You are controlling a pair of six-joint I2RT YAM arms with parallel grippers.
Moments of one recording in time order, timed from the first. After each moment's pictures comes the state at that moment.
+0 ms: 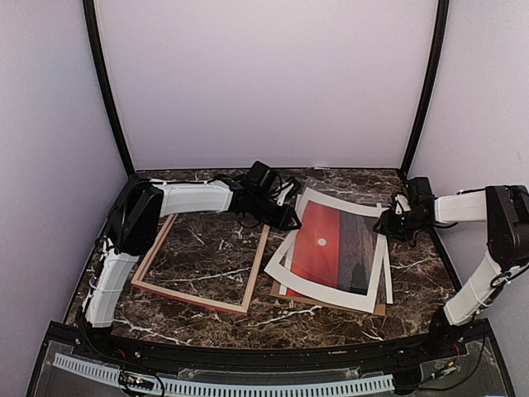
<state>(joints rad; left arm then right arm) -0.77 2.35 1.88 -0.32 0.40 -0.22 0.06 1.58 0.81 -0.22 -0.26 0.32</state>
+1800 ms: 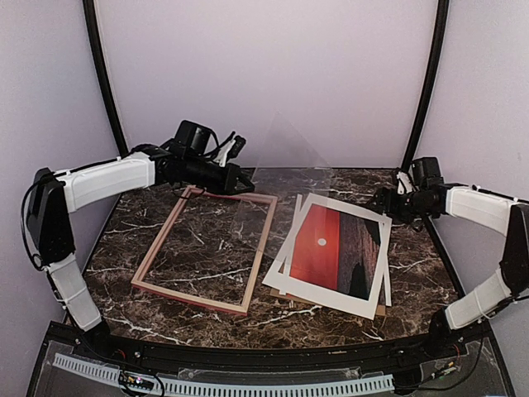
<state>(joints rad) -0.61 1.79 1.51 -0.38 0.51 -0.30 0.10 1.40 0.91 -0.34 -0.33 0.31</state>
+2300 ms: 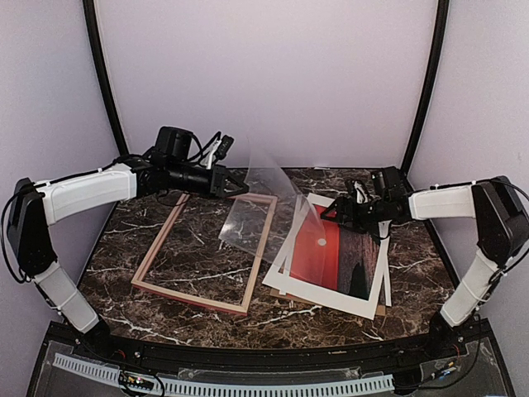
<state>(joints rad) -0.57 1.61 1.30 -0.21 0.67 -0.40 0.32 1.63 0.92 -0.08 -0.58 0.45</state>
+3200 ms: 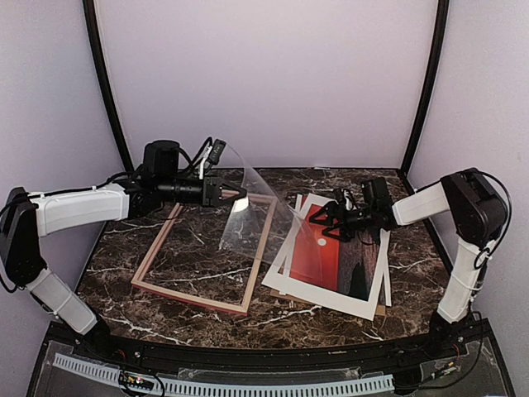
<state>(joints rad) -0.57 1.52 1.07 0.12 0.74 -0.40 0.35 1.85 0.93 0.21 -0.78 0.63</state>
